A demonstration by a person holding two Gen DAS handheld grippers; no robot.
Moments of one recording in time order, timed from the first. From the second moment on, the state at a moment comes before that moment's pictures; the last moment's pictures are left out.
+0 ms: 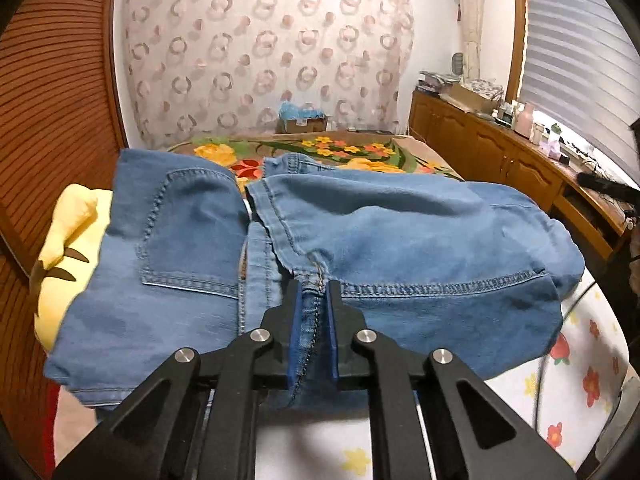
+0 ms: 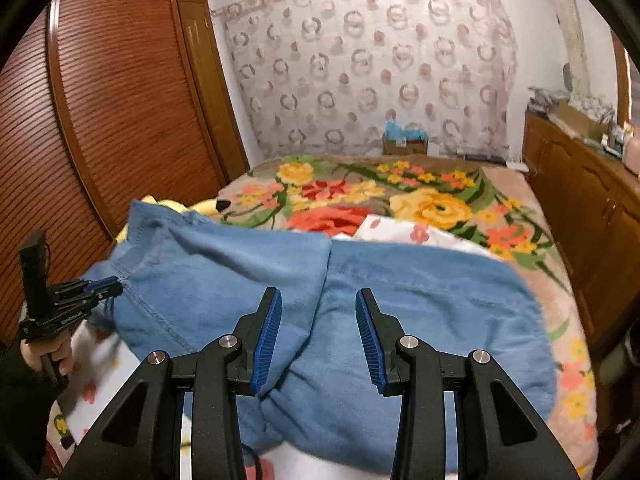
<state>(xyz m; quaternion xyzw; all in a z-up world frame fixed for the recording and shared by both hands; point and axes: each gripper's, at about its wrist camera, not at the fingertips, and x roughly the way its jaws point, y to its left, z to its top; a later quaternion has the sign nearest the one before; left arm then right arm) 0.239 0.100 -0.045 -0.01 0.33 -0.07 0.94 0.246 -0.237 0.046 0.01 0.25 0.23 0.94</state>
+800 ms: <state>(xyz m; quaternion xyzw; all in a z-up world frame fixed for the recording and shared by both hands) 0.208 0.040 -0.022 0.00 0.30 -0.12 0.95 0.123 -0.333 0.065 0.00 0.23 0.14 0.96</state>
